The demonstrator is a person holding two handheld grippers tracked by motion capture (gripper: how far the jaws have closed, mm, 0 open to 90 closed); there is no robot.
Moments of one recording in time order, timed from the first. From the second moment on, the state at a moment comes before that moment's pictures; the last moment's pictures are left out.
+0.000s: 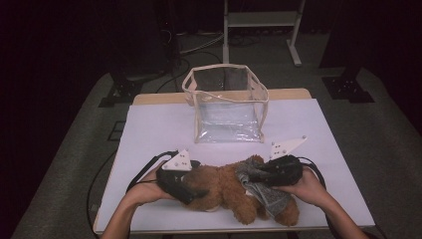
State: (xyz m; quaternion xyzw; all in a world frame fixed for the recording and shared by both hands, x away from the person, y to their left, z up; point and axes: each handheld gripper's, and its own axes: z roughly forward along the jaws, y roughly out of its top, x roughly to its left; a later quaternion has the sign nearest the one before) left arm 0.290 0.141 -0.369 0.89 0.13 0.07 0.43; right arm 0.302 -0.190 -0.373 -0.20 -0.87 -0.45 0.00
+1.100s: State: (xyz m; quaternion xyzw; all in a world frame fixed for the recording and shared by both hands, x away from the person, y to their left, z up) left arm 0.295 0.119 -0.395 0.90 0.10 0.00 0.43; right arm 0.310 -0.196 -0.372 -0.20 -0.88 -0.43 0.00
